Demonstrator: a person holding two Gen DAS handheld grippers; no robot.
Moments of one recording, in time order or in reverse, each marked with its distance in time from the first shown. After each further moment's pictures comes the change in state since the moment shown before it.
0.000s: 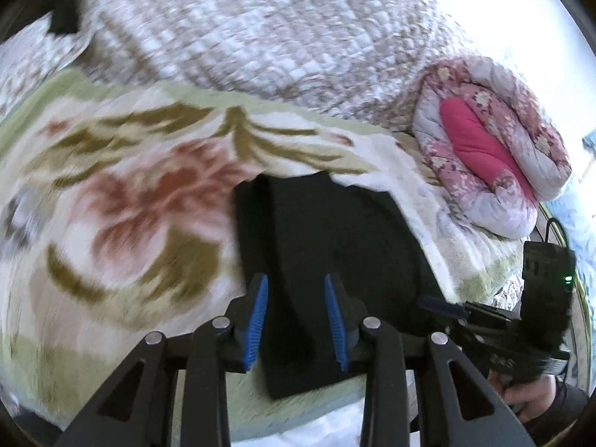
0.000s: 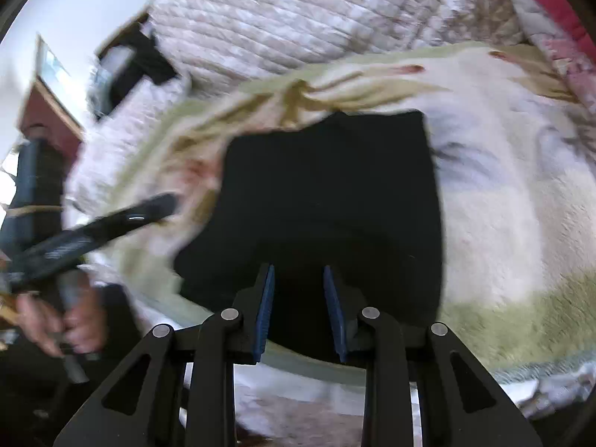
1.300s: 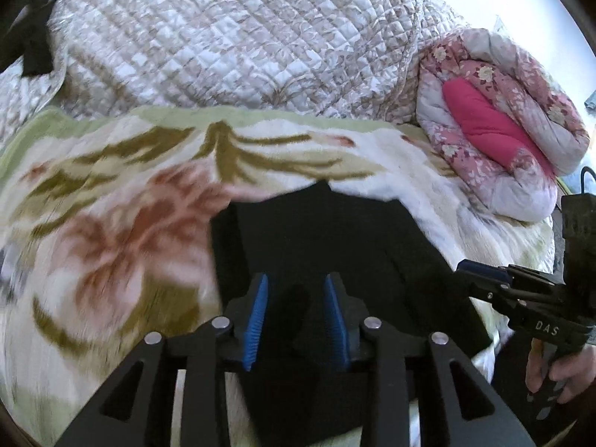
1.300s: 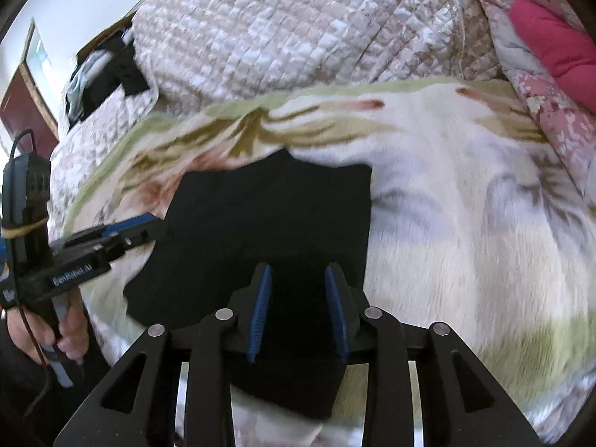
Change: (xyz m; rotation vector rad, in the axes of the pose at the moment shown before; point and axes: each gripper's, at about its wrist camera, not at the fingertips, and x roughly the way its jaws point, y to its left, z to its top) left arm 0.030 -0.016 0.001 0.095 -0.022 0.083; right arm -0.009 -0.023 0.019 -0.077 -0.028 -0.190
